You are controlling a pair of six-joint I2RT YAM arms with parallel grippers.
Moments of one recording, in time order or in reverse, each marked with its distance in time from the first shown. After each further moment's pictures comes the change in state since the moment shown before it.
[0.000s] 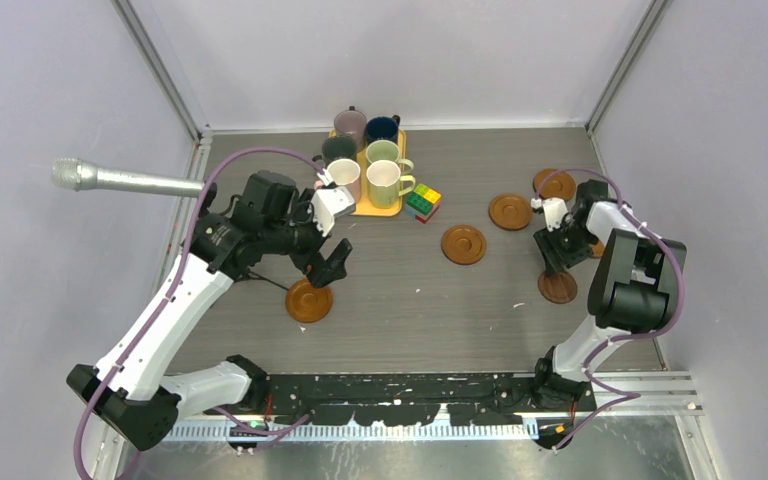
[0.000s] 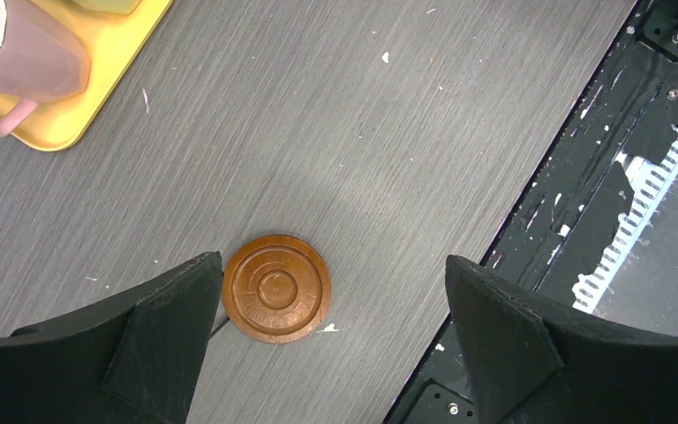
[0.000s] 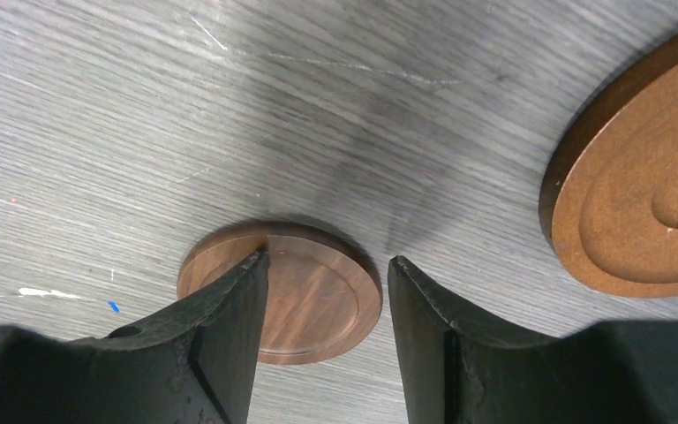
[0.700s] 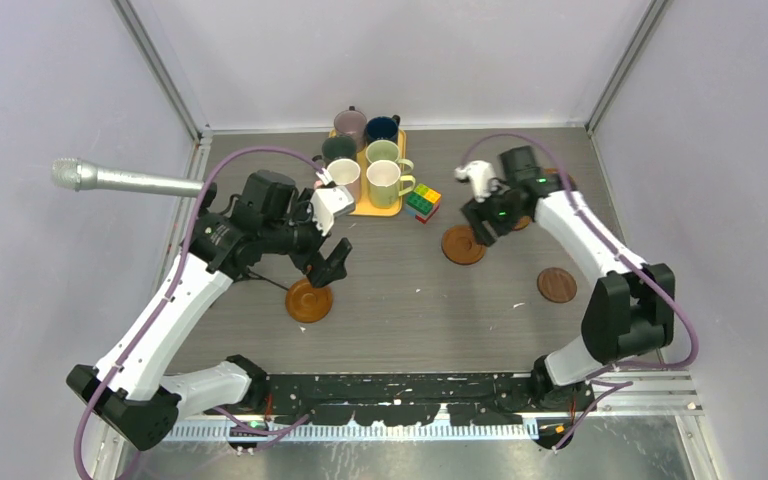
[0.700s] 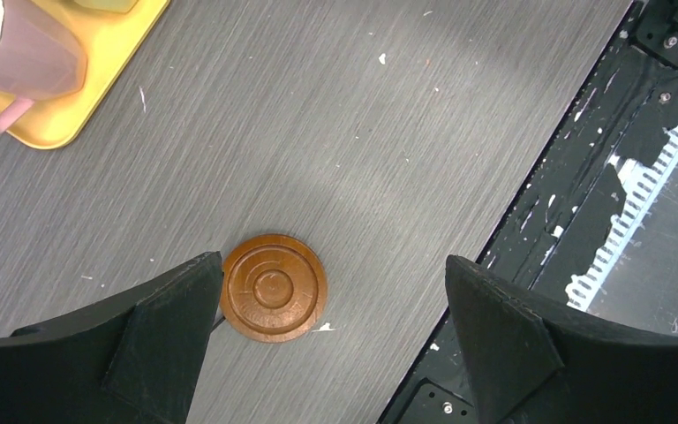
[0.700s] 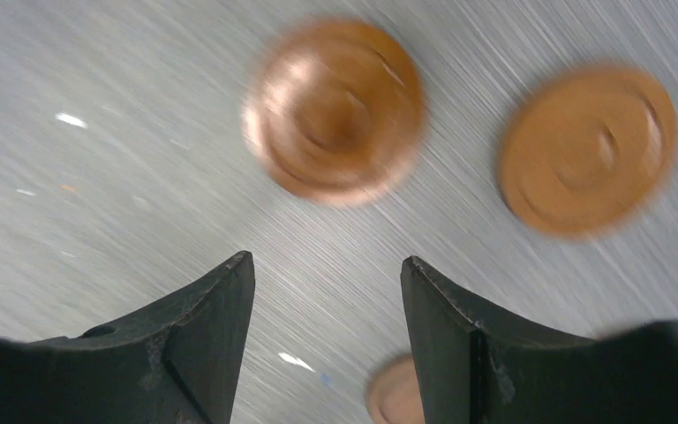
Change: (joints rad) left arm 0.002 0.001 0.003 -0.006 0.001 -0.007; right arm 0.419 -0.185 0.184 -0.090 -0.109 0.184
